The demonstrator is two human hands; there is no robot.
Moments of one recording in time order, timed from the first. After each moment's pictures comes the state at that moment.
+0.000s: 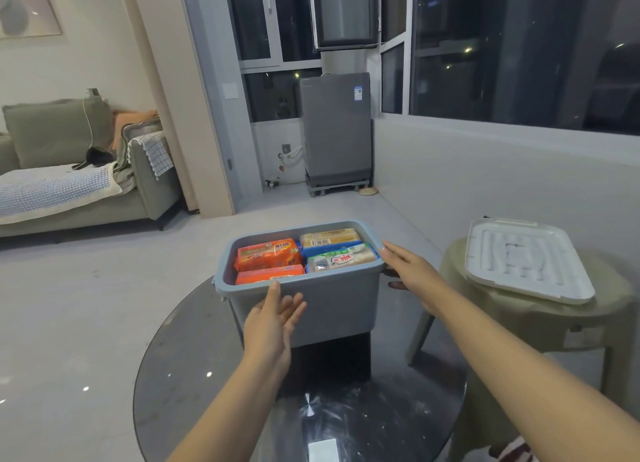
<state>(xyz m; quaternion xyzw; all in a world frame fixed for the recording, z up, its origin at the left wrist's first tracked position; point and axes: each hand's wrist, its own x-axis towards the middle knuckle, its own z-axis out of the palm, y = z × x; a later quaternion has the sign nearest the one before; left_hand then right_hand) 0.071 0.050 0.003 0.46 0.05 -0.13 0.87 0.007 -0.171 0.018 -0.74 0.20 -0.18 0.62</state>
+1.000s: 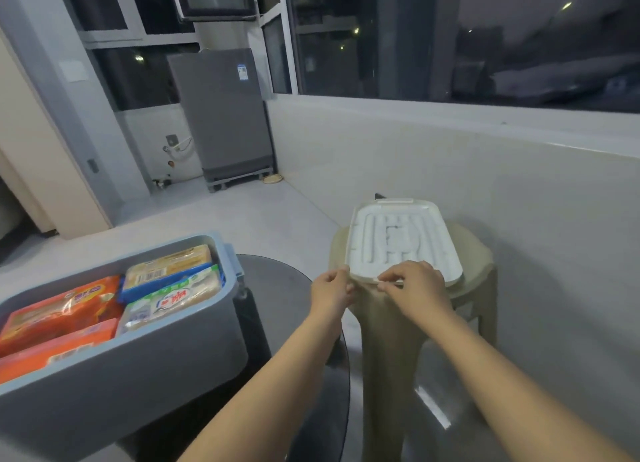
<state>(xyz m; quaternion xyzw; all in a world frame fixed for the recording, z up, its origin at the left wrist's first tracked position) 0.019 -0.243 -0.037 0.65 -0.13 -0.35 0.67 -0.096 -0.321 -0.034 -0.86 0.39 -0.26 0.21</state>
